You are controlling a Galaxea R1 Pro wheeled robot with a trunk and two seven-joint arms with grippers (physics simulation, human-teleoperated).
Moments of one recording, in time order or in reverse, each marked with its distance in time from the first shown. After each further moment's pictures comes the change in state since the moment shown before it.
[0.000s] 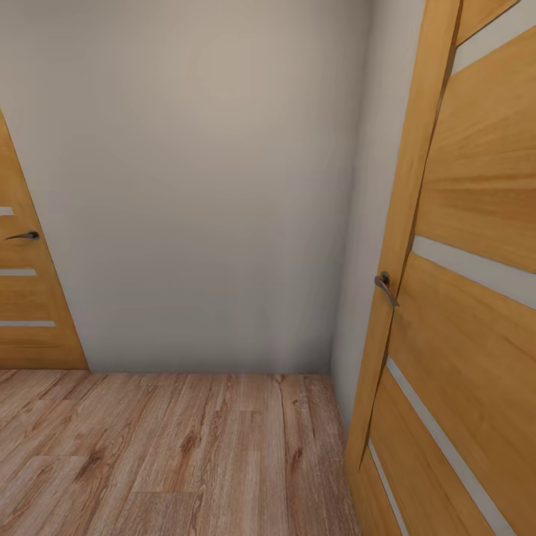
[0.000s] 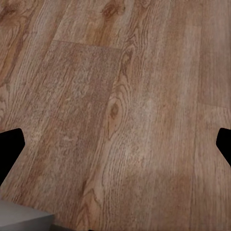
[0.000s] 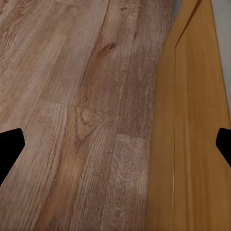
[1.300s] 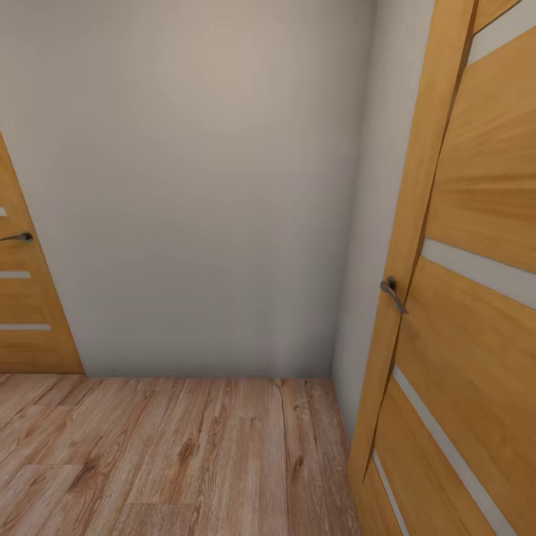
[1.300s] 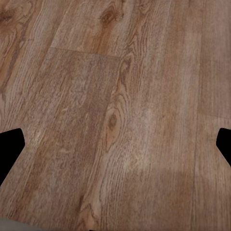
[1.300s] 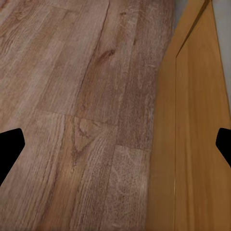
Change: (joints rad) left arm 0.000 0.002 0.000 0.000 0.000 0.000 0.000; right arm 0.000 0.000 0.001 -0.001 0.002 -0.002 0.000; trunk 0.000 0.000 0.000
